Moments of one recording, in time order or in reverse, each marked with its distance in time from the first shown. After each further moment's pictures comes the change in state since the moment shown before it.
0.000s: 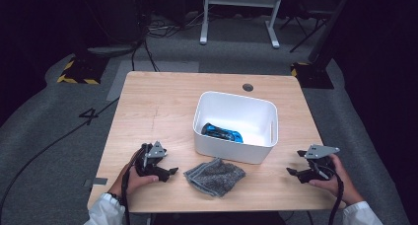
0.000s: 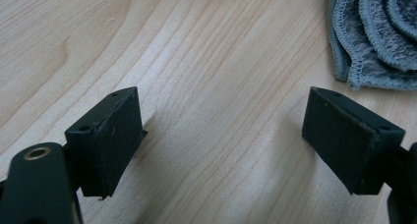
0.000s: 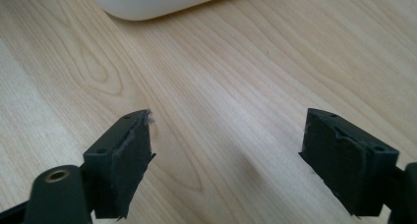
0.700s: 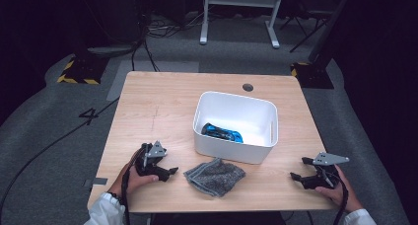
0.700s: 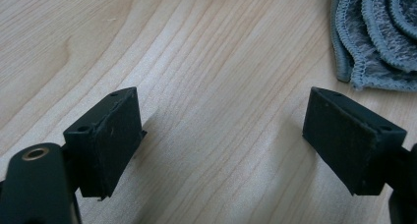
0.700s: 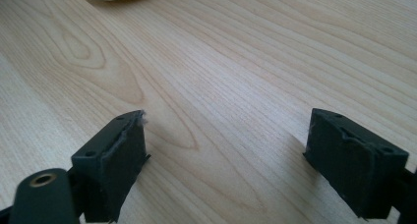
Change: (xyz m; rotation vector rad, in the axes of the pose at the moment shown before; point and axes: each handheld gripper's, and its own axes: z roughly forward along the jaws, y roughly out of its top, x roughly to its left) left arm 0.000 0.000 0.000 0.000 0.002 -0.003; right arm -0.004 -0.043 0.006 -0.095 0.015 0.159
